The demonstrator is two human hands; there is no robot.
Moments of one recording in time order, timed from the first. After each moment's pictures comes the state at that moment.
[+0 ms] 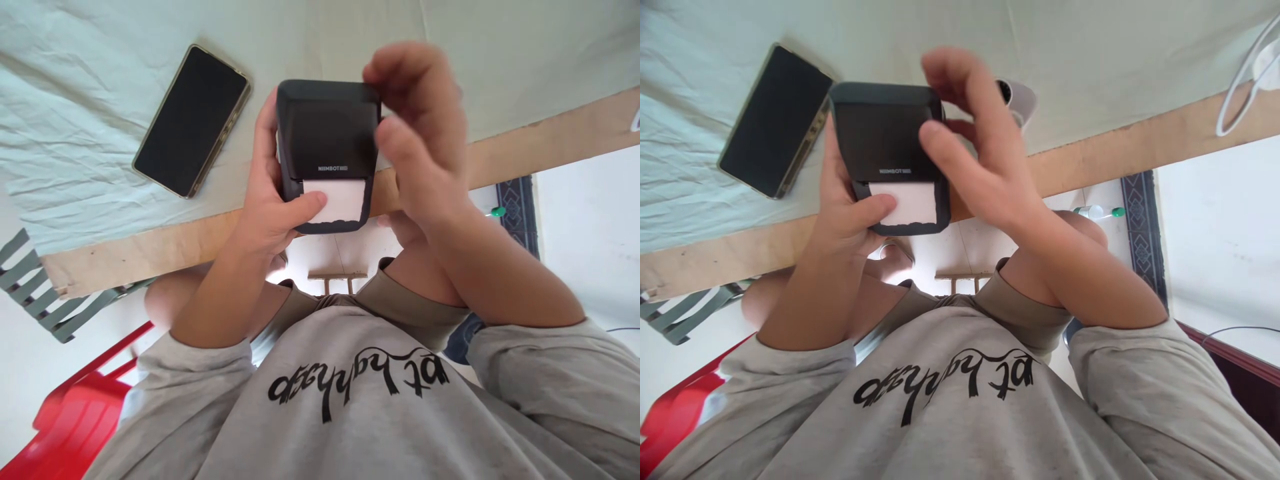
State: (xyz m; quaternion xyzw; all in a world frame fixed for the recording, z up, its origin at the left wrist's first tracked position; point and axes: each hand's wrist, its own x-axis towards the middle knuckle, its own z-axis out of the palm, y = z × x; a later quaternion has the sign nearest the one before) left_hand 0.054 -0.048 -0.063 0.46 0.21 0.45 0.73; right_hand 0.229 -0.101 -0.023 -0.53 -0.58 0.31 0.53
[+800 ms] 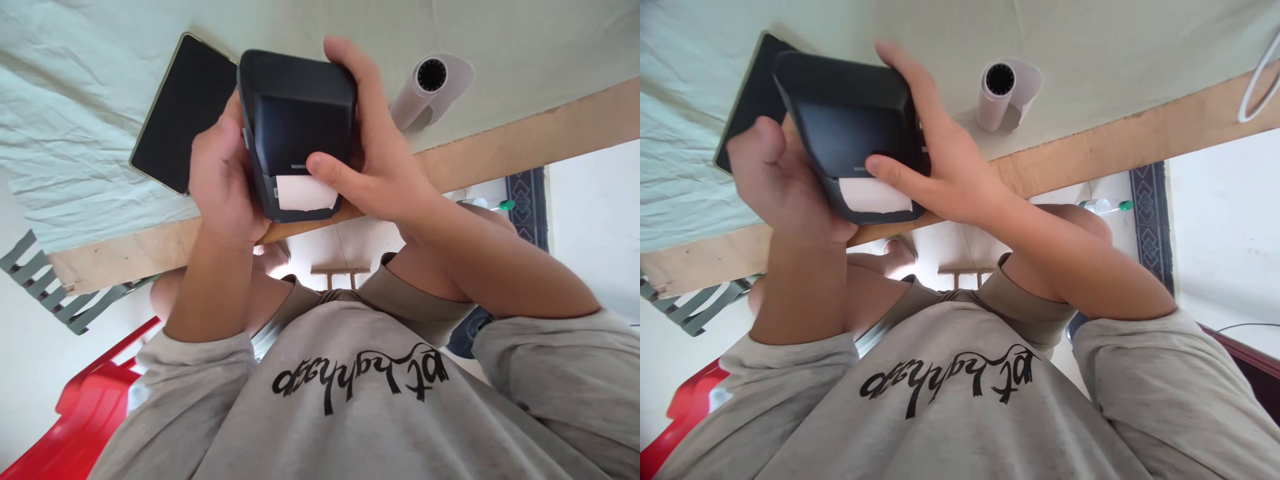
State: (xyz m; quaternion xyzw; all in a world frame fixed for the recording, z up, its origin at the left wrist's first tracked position) left_hand 0.055 -0.041 -0.018 0.41 0.26 0.44 0.76; right_hand 0.216 -0.080 -0.033 -0.51 -0.65 0.34 0.45
